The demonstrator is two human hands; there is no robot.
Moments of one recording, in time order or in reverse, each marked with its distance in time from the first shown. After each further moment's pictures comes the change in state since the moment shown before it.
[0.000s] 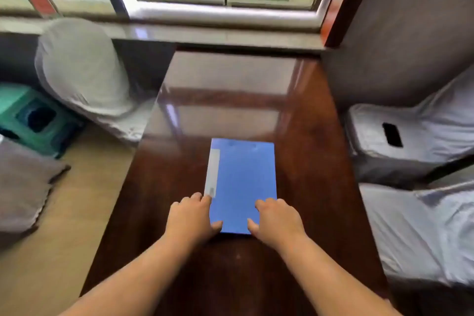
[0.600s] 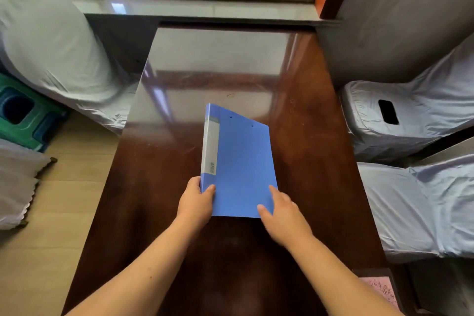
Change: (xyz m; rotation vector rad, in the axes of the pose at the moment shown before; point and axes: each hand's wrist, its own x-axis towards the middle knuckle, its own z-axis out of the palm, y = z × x) left_hand 0.028 0.022 0.018 -1.111 0.004 -0.332; right_hand -0.003 0.038 0.046 0.569 -0.004 0.239
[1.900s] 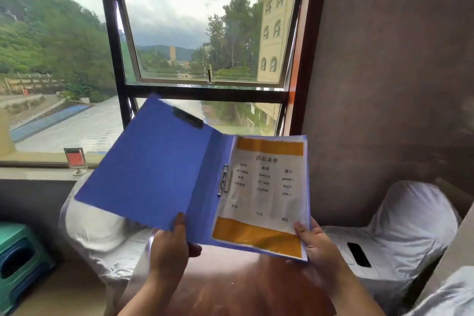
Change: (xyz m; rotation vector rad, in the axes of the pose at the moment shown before) left_hand -0.190 0.223 -0.163 -0.431 0.387 0.521; right_hand -0.149 -0.102 -0.280 1.430 0.077 -0.545
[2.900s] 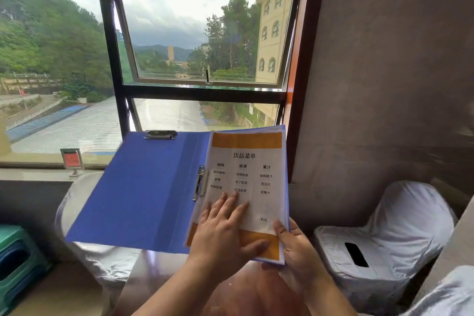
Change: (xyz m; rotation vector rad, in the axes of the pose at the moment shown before) left_hand -0.026 0.036 0.064 0.852 -0.360 0.725; right_hand -0.004 0.015 0.037 -0.019 -0.059 0.033
